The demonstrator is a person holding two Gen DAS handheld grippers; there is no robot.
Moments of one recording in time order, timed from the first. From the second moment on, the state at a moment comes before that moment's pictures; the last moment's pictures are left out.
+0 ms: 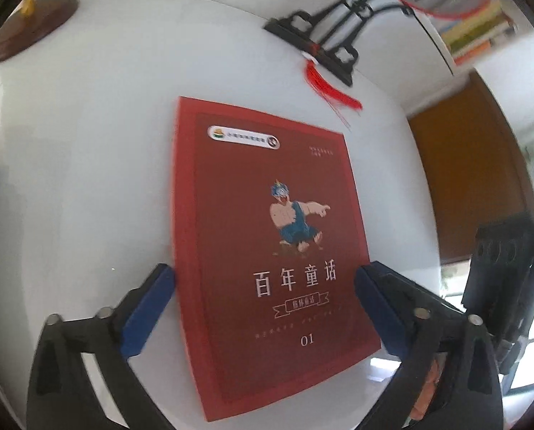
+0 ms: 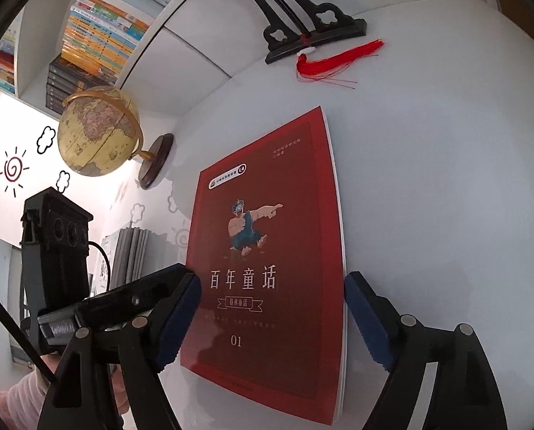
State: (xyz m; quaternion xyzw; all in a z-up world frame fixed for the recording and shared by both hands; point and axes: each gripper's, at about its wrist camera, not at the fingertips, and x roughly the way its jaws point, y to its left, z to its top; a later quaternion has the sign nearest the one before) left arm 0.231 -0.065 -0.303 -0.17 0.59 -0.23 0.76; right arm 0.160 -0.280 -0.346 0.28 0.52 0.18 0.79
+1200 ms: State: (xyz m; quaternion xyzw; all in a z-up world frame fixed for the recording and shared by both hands) left arm 0.239 -0.002 -0.301 -0.23 0.60 -0.11 0.76; right arm 0.146 -0.267 -0.335 0.43 0.42 0.28 0.74
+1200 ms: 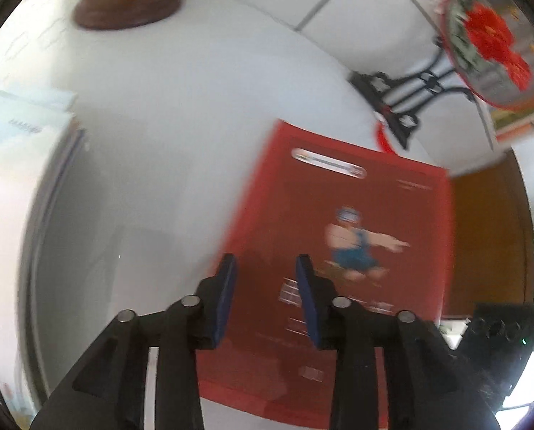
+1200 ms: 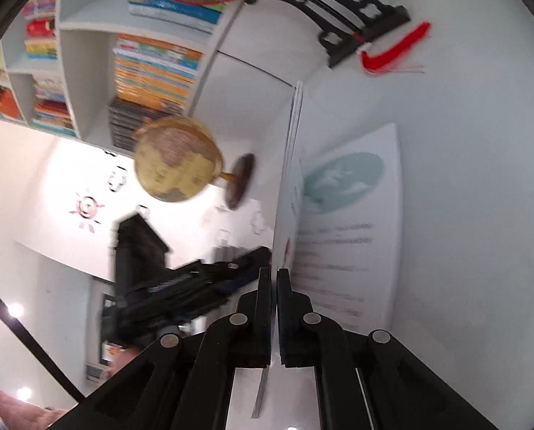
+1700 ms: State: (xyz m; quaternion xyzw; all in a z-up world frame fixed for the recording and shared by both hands) left arm 0.239 0.005 -0.310 -0.39 0.58 -0.18 0.69; right arm 0.137 -0.282 -0.297 0.53 0.33 0.37 0.69
